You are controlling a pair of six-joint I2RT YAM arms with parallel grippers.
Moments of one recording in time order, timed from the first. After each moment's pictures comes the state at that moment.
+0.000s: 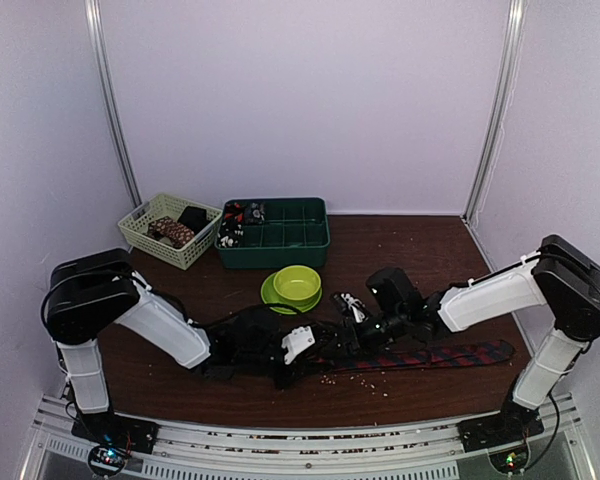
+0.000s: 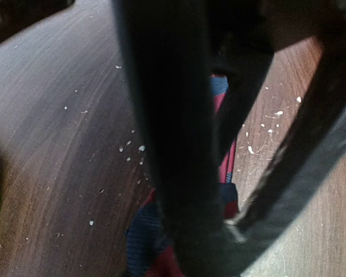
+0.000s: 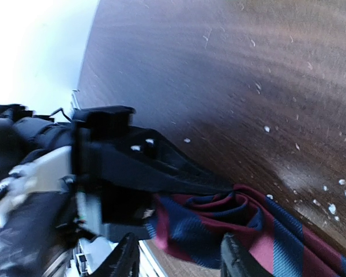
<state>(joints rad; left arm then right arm) -1.10 1.92 0.74 0.59 0.15 0.15 0.84 1.68 0.75 0.19 -0.60 0.77</state>
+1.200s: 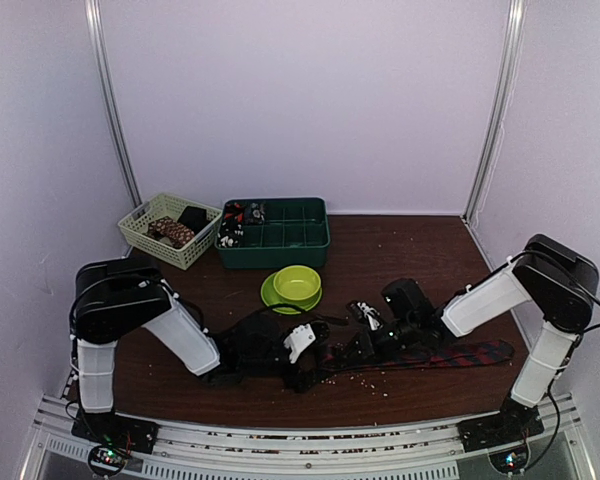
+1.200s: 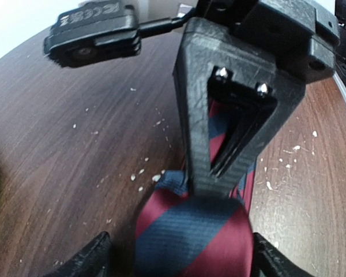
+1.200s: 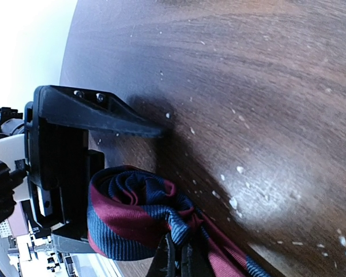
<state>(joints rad) -1.10 2.05 0.73 0.88 0.15 0.05 0.75 1.75 0.63 0.31 -0.62 0.68</state>
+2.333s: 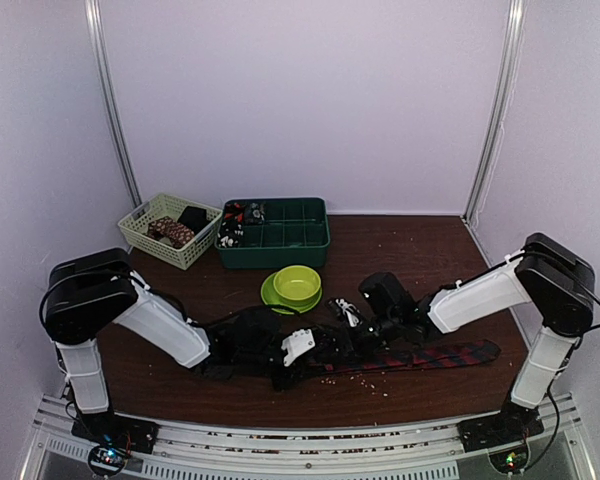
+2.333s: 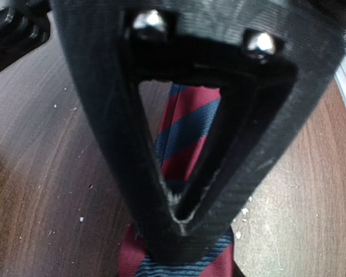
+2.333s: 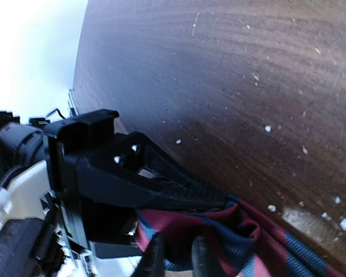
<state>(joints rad) -1.10 1.91 0.74 0.55 0.18 0.17 0.86 1.75 0.78 0.21 -0.60 0.80</state>
